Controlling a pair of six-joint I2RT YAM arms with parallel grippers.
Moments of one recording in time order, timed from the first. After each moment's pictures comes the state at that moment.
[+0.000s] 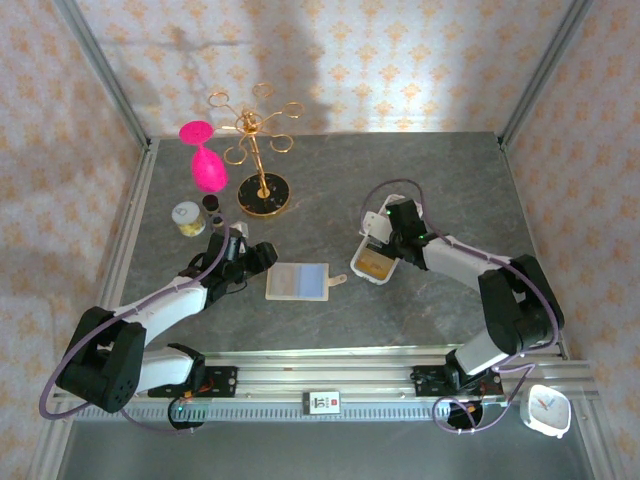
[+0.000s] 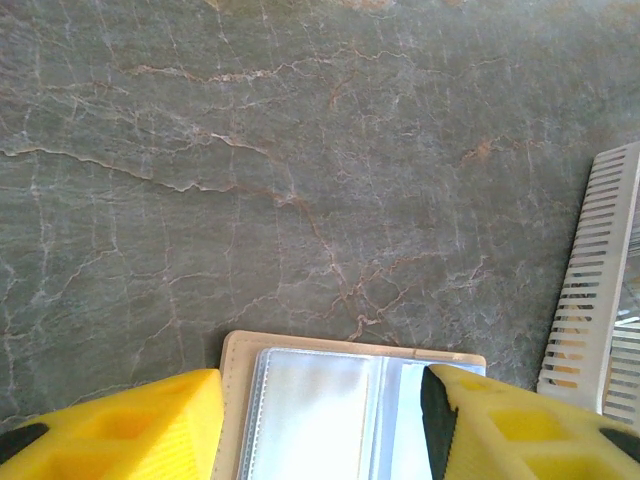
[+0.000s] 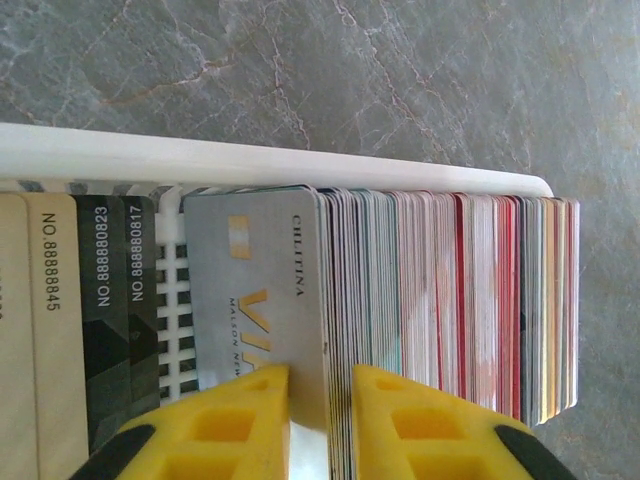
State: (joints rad) left arm -0.32 1.23 0.48 0.02 0.15 -0.78; right arm 0.41 1.53 0.81 -0.16 0.17 -0.84
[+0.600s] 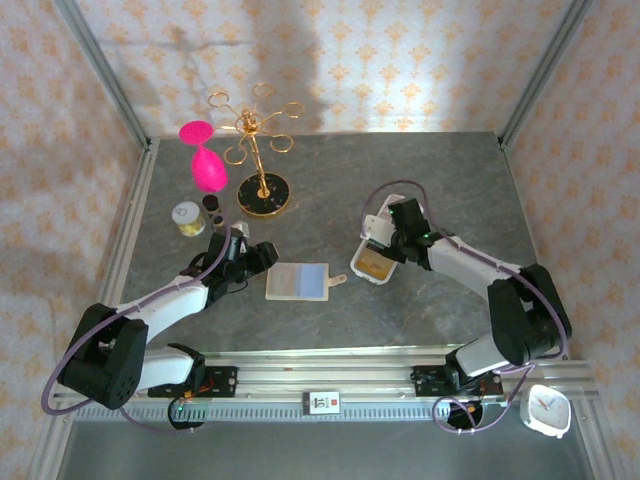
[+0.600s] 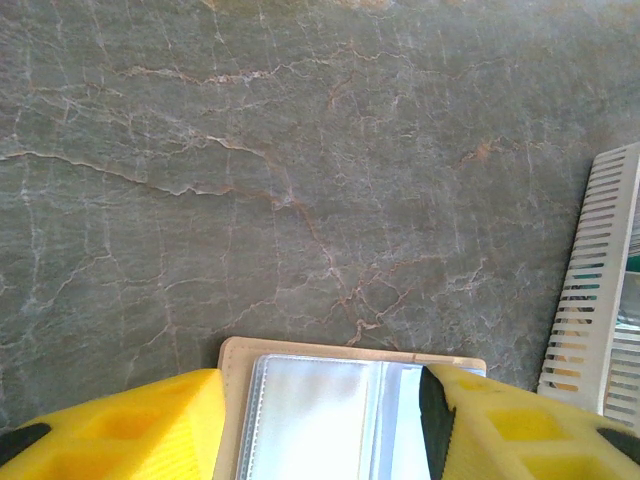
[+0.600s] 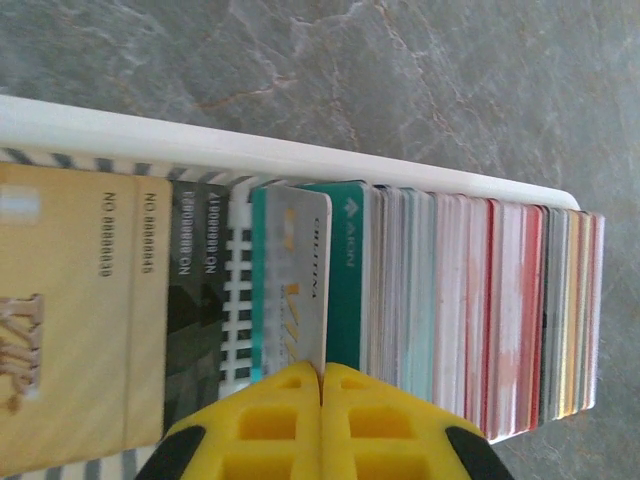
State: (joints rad) left arm -0.32 1.25 0.48 0.04 0.16 -0.78; right arm 0.41 1.46 0.83 -0.28 0.08 -0.87
